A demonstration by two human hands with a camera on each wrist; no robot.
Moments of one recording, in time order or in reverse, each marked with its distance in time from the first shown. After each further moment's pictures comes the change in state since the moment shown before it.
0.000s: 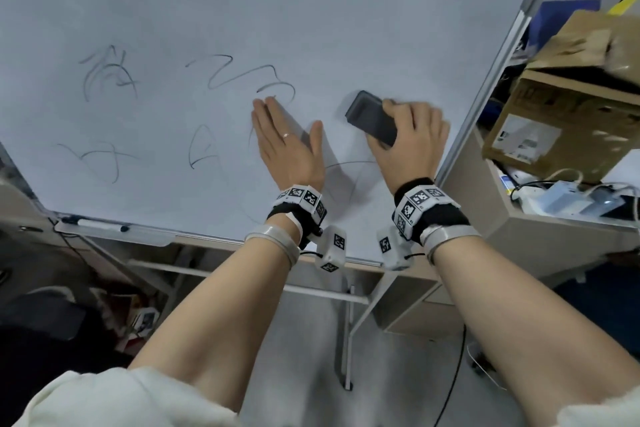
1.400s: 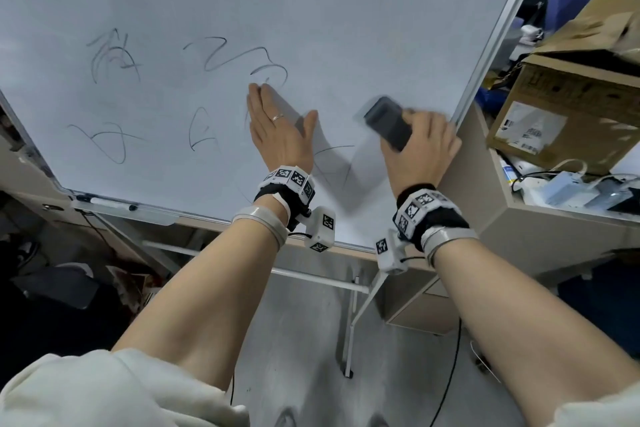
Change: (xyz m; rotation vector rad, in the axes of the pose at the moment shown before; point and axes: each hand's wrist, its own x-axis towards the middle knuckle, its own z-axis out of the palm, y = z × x) left_hand -0.003 0.004 -0.007 0.012 -0.021 -0.045; right_hand -0.032 0.032 -0.005 0.012 -0.068 0.200
